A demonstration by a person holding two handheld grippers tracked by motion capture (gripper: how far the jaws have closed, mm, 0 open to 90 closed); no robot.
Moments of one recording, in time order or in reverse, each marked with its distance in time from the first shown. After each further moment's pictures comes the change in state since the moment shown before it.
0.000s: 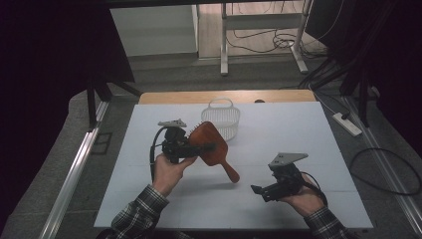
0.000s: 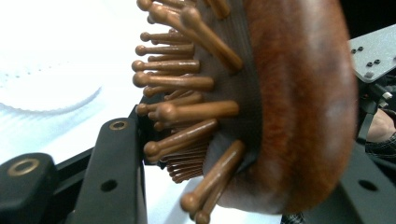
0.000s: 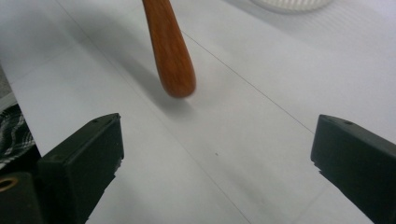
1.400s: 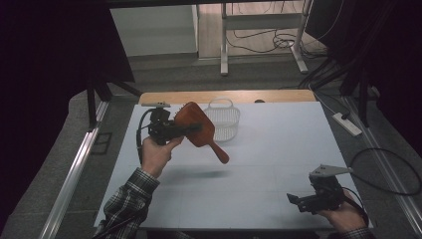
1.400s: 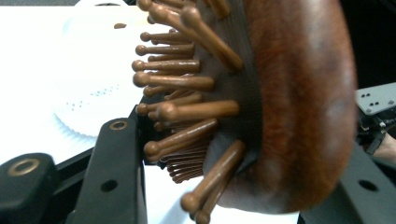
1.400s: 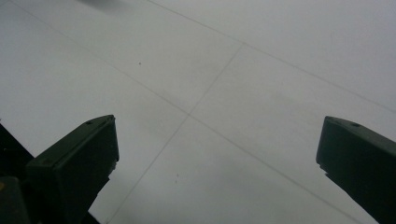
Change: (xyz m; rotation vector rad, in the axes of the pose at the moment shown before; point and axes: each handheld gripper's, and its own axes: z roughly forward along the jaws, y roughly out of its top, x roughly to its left) left arm 0.030 0.036 -0.032 -0.055 0.039 -0.037; right arm -0.029 -0.064 -0.063 0.054 -0.170 0.177
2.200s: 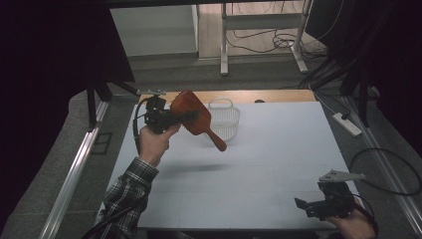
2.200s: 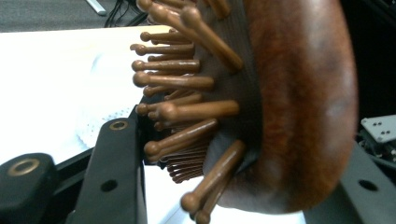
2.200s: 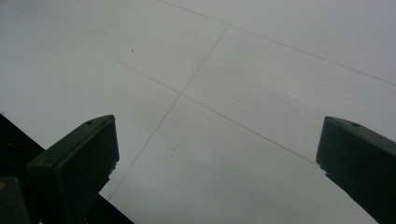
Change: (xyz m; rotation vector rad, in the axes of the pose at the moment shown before) left arm 0.008 0.028 -0.009 -0.041 0.036 -0.028; right arm -0.003 -0.014 -0.016 0.007 -0.021 0.061
